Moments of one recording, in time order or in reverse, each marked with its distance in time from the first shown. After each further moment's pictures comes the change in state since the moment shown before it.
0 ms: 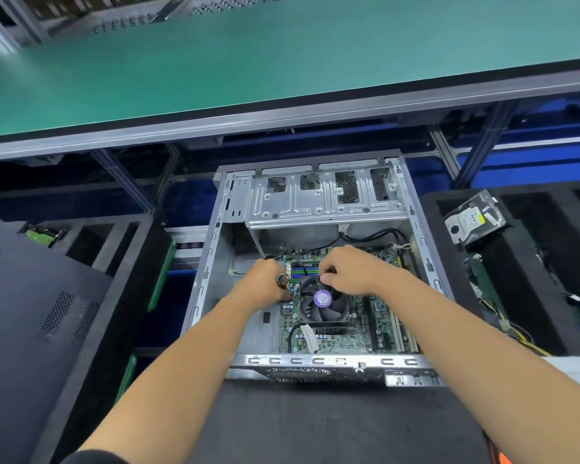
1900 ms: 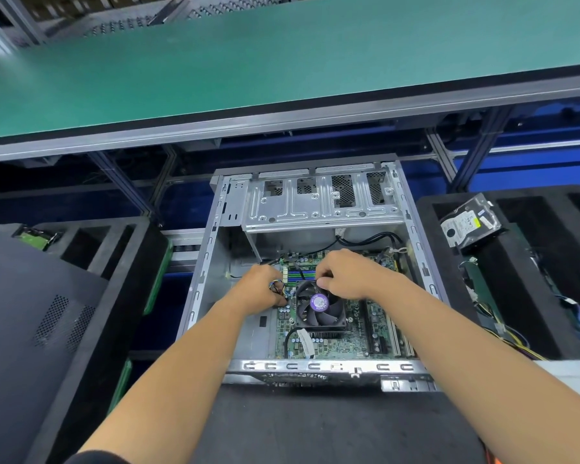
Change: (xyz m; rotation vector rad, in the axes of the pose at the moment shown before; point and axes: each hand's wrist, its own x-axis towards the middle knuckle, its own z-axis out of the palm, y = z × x) left_hand 0.007 -0.014 0.004 -0.004 -0.004 0.041; right_hand 0.000 0.001 0.000 -0.004 0.010 -0.005
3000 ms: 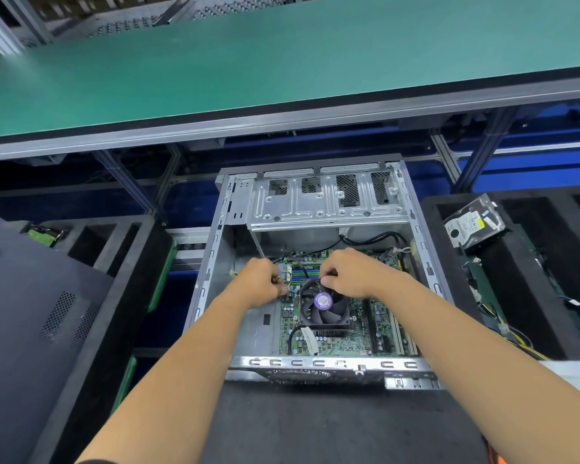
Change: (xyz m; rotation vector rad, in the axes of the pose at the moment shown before) left_hand 0.000 -0.005 -0.005 -0.058 0.072 -0.071; right_hand 0.000 0.001 0.000 -0.013 -0.013 -0.001
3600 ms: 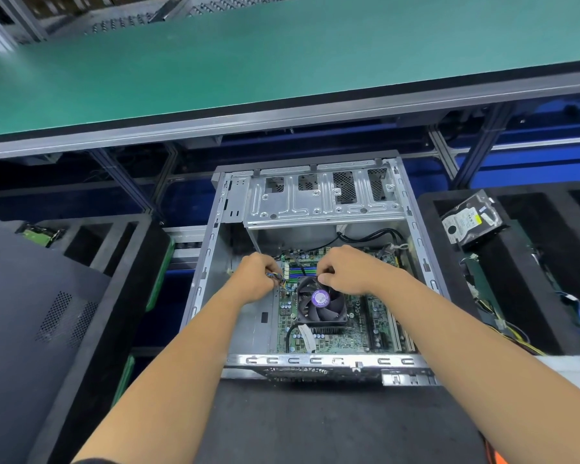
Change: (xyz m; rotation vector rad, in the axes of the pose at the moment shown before) left_hand 0.002 0.002 -0.002 -0.117 0.044 -0.007; right_hand 0.001 0.001 0.000 0.012 0.002 -0.012
